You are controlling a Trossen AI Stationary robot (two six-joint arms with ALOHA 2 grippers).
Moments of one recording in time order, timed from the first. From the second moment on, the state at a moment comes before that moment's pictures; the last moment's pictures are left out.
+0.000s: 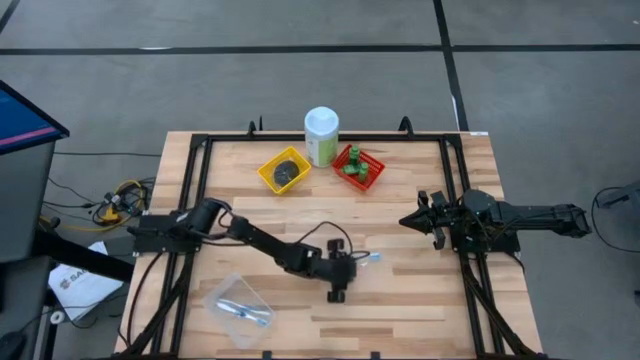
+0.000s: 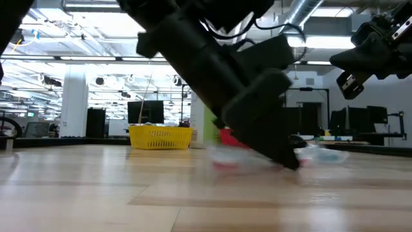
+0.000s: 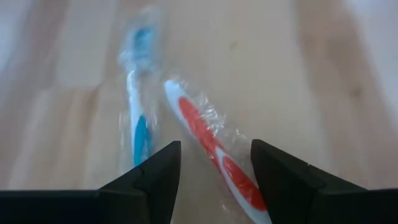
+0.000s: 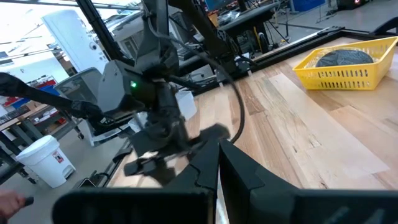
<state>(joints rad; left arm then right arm) -0.31 2.22 1.41 -0.03 -0.29 -0.16 -0.03 0.10 0.01 0.03 -0.13 0.42</state>
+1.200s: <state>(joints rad) -0.17 2.03 1.41 -0.28 -0.12 -0.24 -0.03 0.10 0.01 0.03 -0.13 0.42</state>
